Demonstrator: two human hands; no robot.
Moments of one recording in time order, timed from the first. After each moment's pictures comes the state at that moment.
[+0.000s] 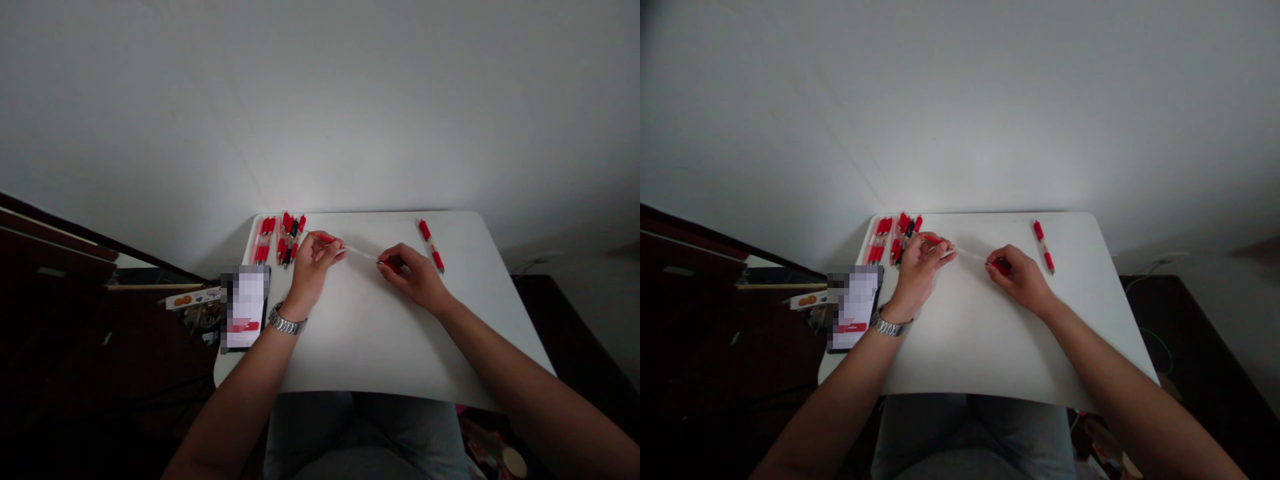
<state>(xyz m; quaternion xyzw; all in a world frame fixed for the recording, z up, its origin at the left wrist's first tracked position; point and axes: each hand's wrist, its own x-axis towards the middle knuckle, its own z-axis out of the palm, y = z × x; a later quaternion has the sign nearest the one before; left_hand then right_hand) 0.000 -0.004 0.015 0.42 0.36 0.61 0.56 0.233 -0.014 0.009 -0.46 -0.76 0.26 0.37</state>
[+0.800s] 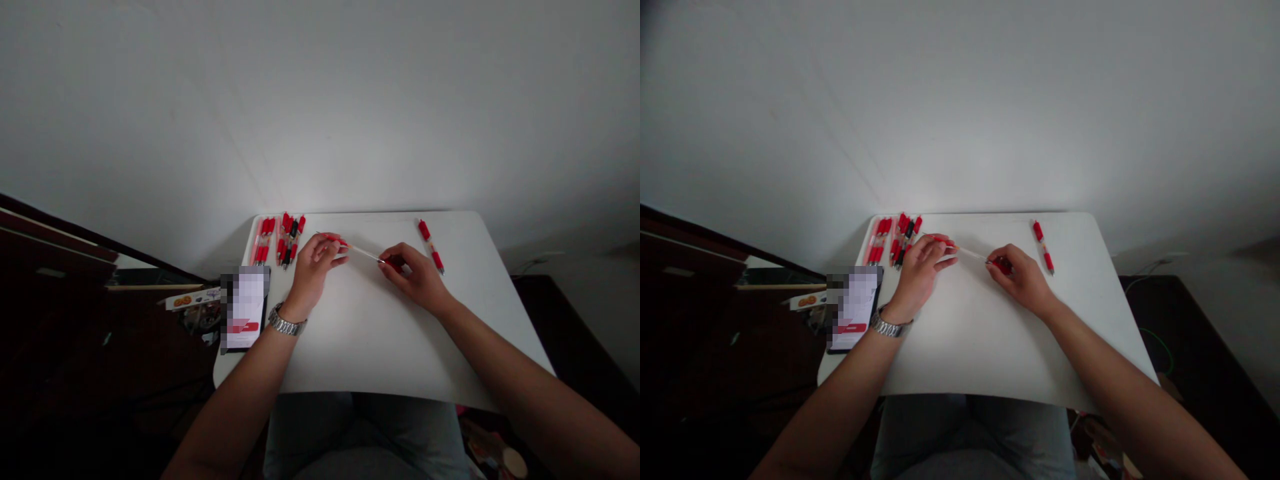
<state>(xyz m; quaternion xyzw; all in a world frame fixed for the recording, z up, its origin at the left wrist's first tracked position) -0.001 -0.006 0.019 0.42 0.37 0.58 0.59 0.233 -0.014 0.008 -0.46 -0.76 0.26 0.39</state>
